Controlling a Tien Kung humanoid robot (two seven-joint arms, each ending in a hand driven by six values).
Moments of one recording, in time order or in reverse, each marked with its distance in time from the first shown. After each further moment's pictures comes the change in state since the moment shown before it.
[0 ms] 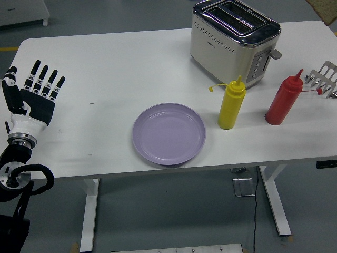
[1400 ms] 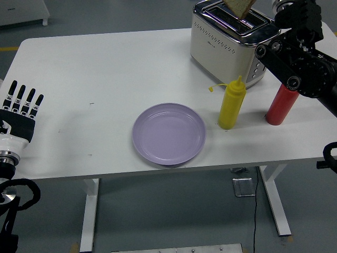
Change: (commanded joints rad) left arm 0.078 0.007 -0.052 0.013 -0.006 0.009 -0.014; right arm 0.355 0.430 -0.328 -0.442 -0.007 -0.127 -0.105
